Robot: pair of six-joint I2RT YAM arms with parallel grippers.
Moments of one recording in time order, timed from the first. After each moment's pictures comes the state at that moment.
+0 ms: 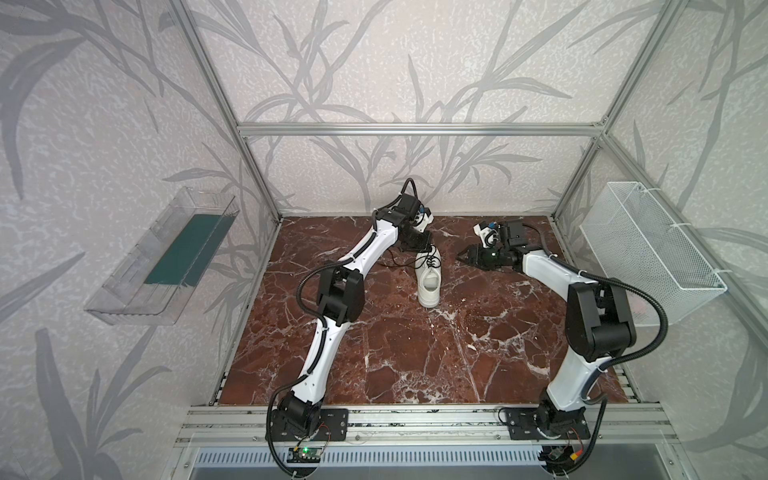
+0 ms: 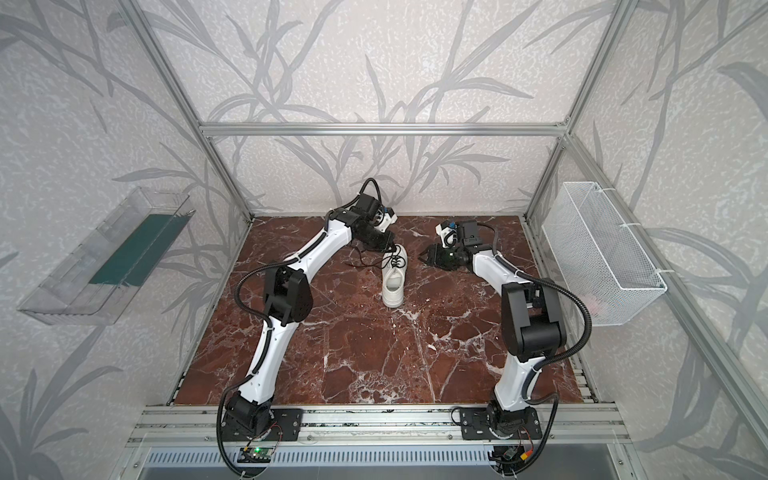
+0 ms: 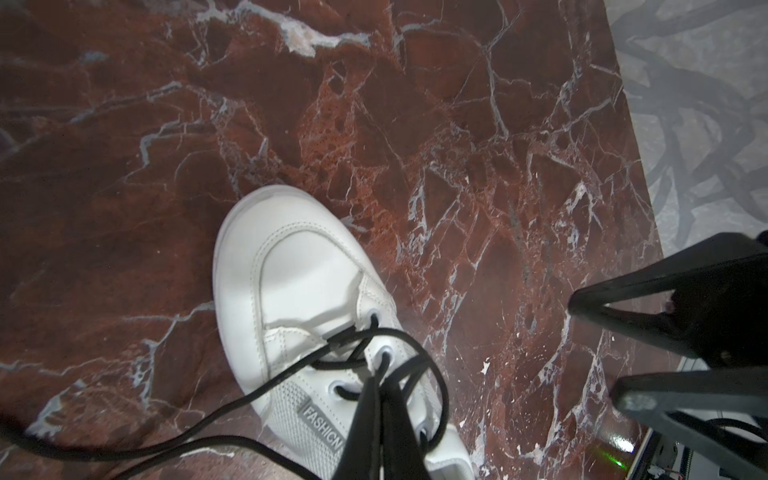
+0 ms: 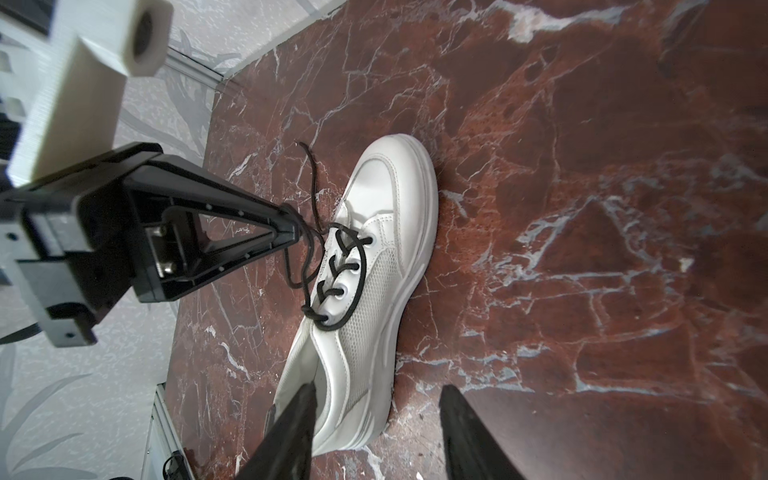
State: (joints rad) left arm -0.47 2.46 2.38 -0.93 0.45 -0.20; right arm 0.16 1.83 1.26 -0.28 -0.65 0.39
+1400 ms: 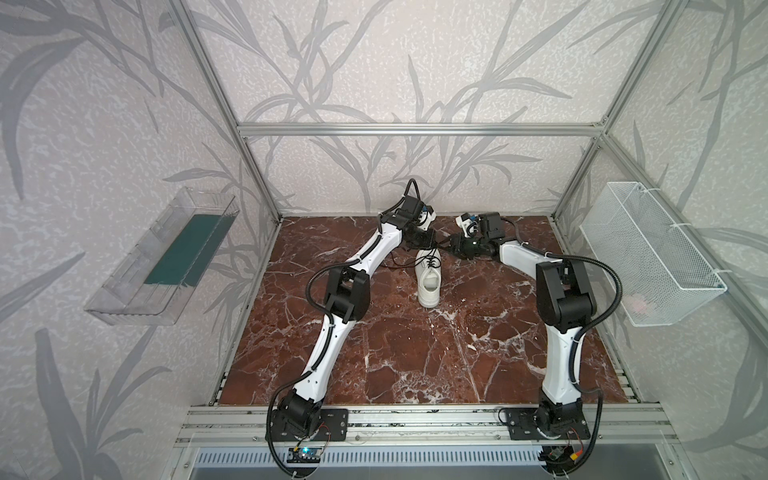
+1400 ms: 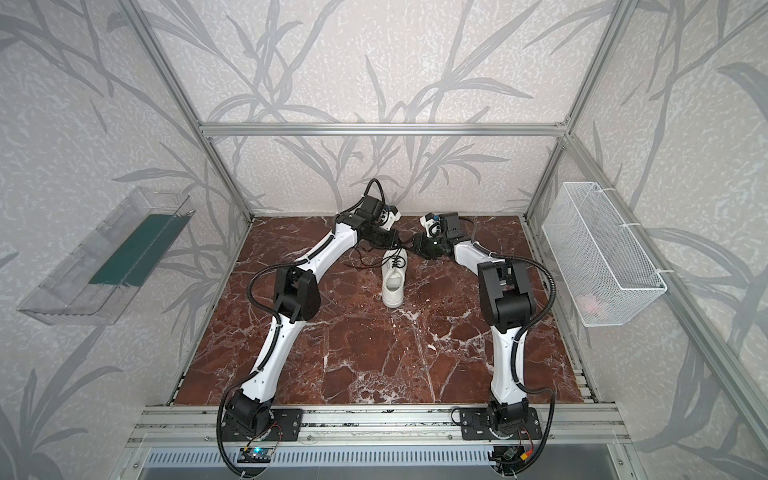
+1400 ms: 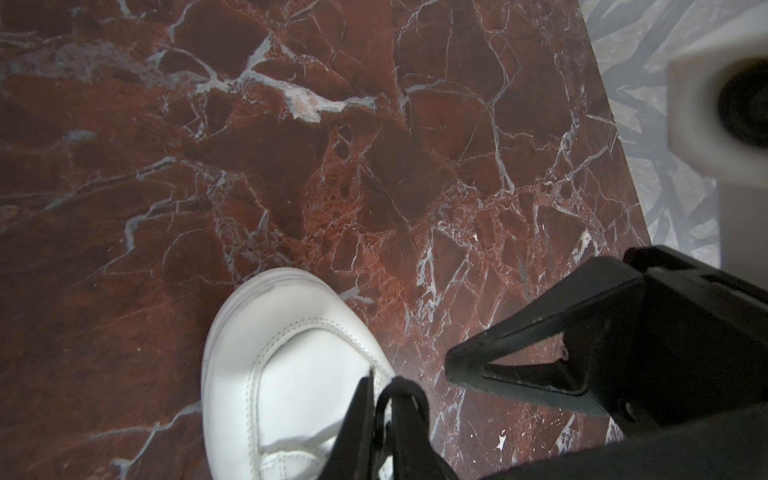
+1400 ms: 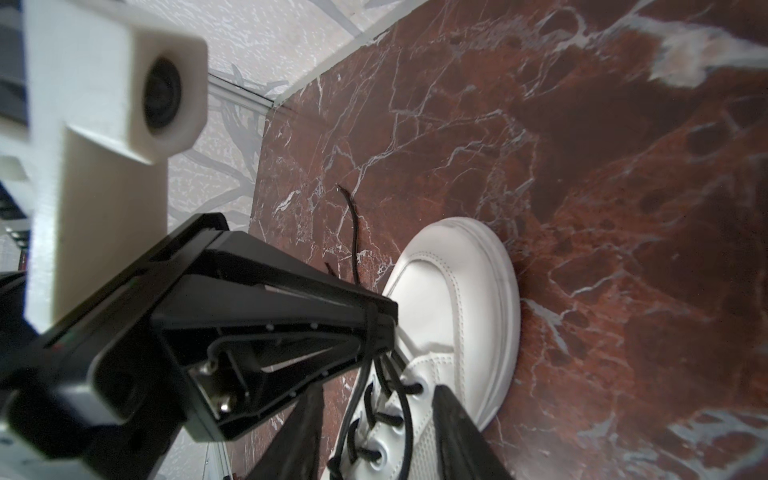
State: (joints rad) left arm -0.47 2.58 2.47 -0.83 0.46 -0.23; right arm 0.22 2.14 1.53 -0.12 -0.76 0.55
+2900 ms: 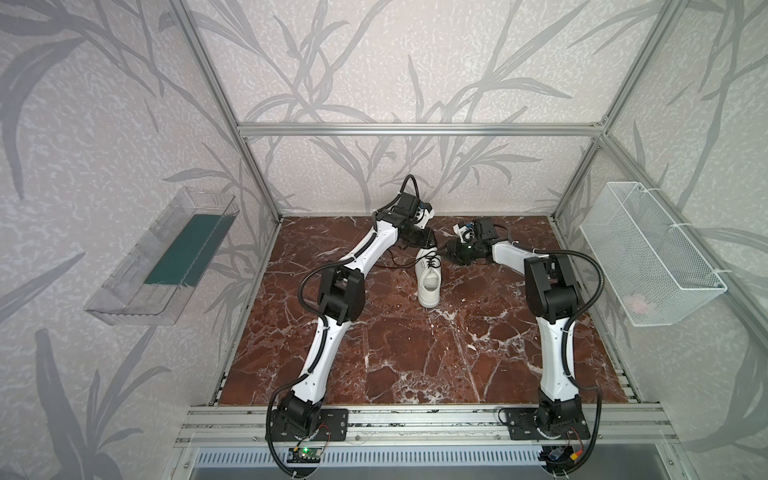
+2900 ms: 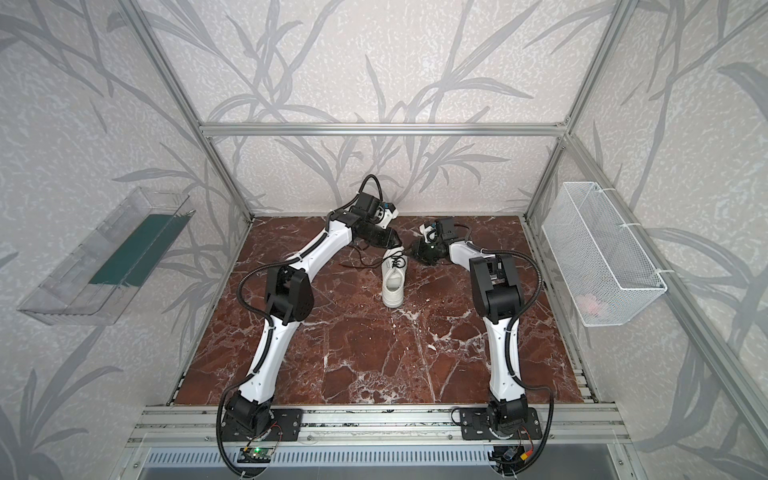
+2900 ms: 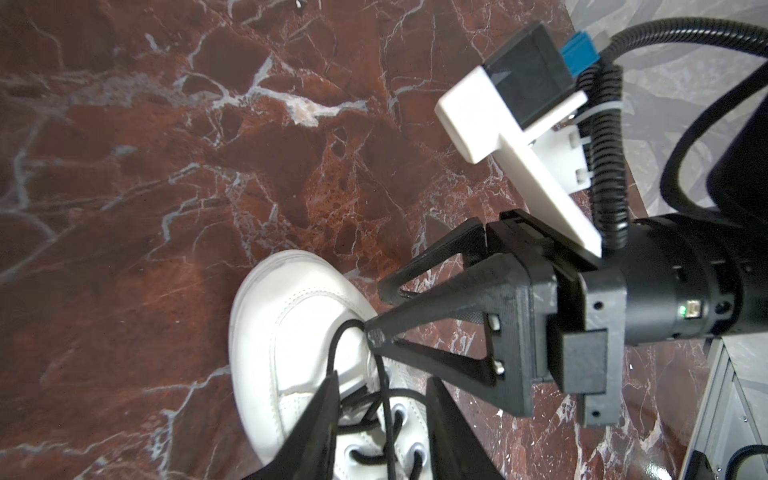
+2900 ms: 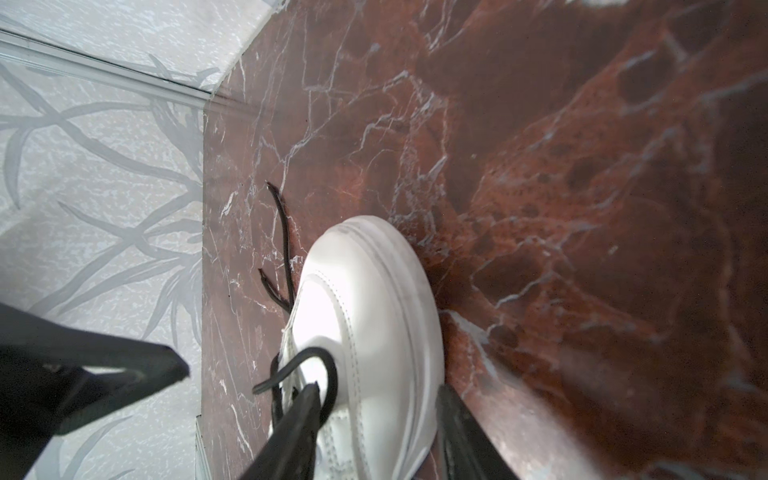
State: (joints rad) left arm -0.44 2.47 2.36 -0.83 0.45 -0.14; right arm 0.21 2.27 1.61 -0.19 -0.72 0.56
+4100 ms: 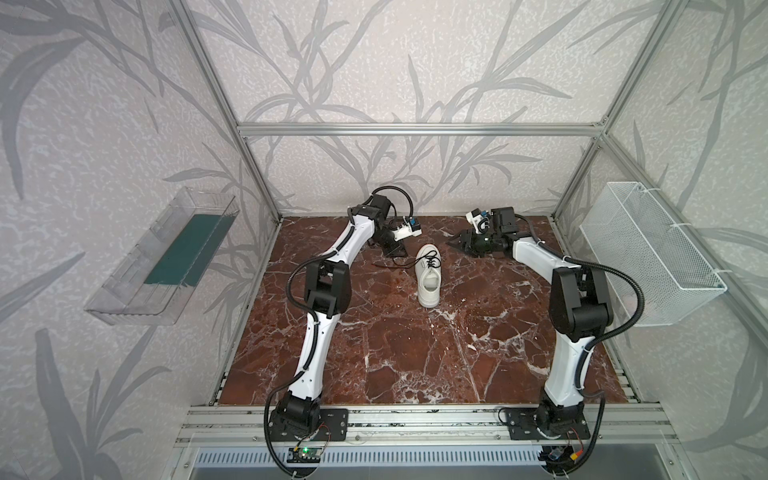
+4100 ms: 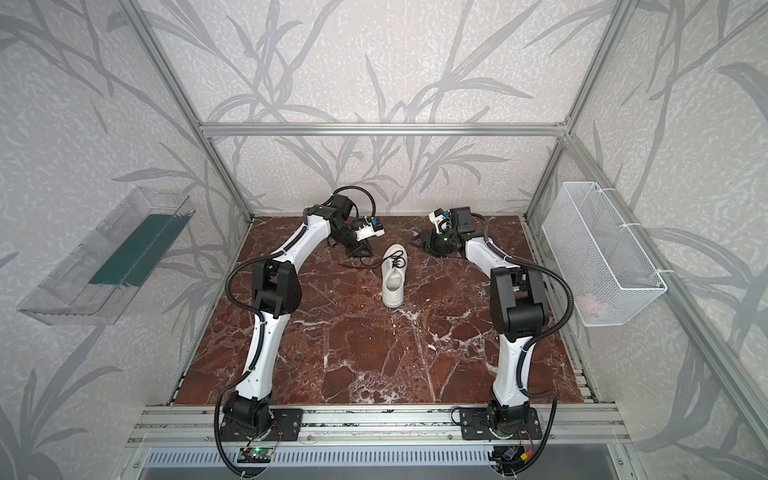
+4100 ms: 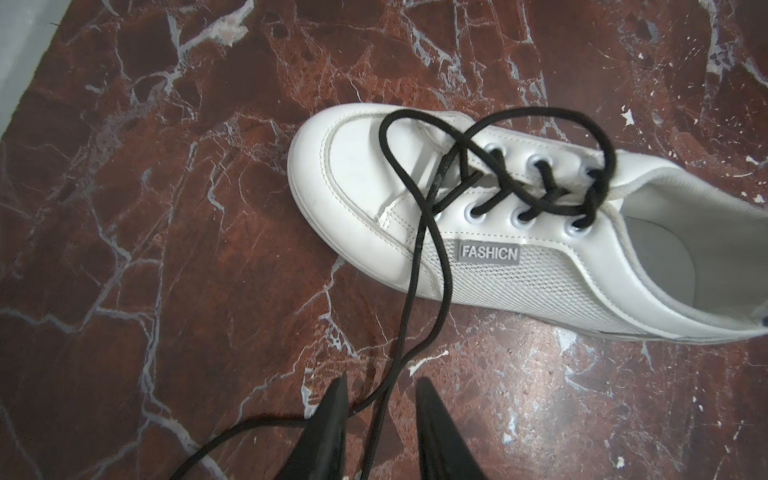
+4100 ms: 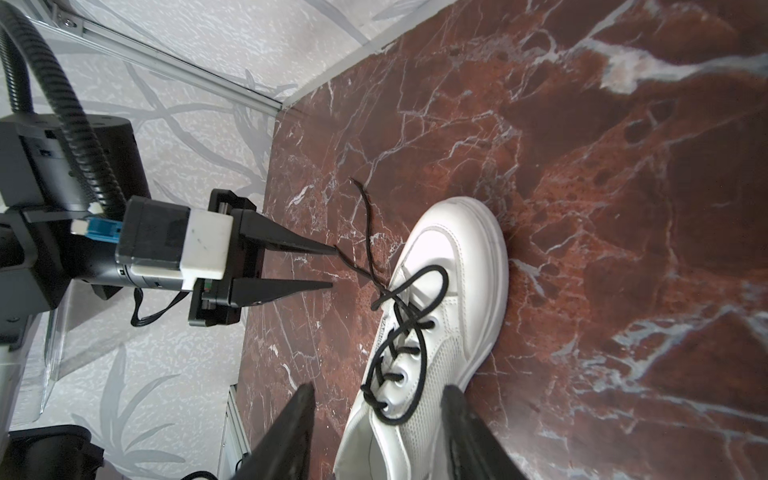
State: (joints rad) left arm -0.30 2.50 2.36 -1.10 0.54 0.90; right arm 0.16 2.01 1.49 -0.27 -0.79 0.50
